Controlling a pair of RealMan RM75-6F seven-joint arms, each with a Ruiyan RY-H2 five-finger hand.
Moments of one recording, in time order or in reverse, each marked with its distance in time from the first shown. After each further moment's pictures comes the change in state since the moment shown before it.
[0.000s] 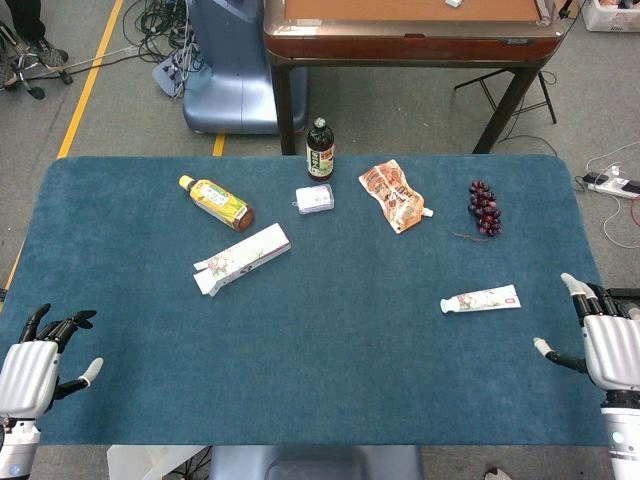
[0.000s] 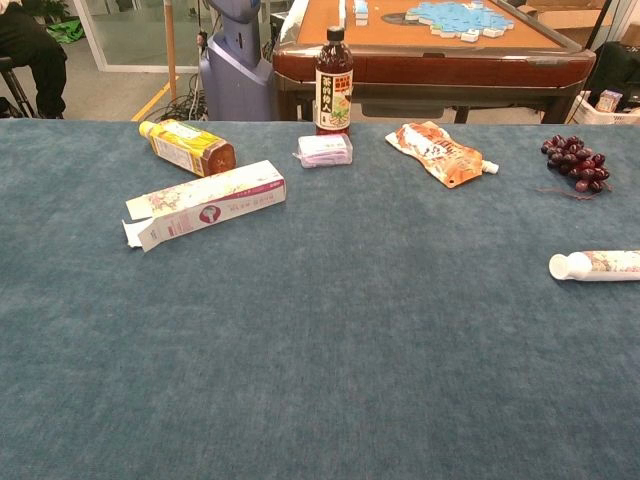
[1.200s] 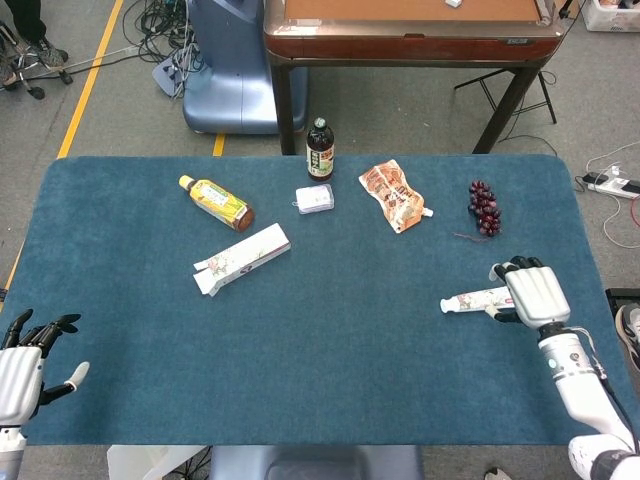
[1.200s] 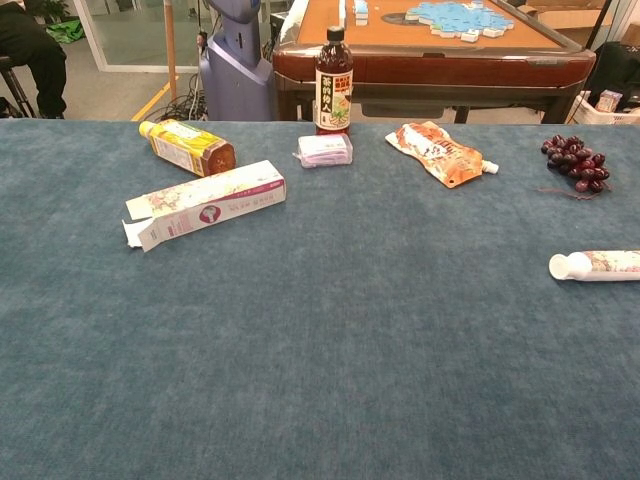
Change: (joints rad) left arm 0.030 0.028 0.007 0.008 -0.011 0.029 -0.022; right arm 0.315 -0.154 0.068 0.284 0.111 -0.428 -0.110
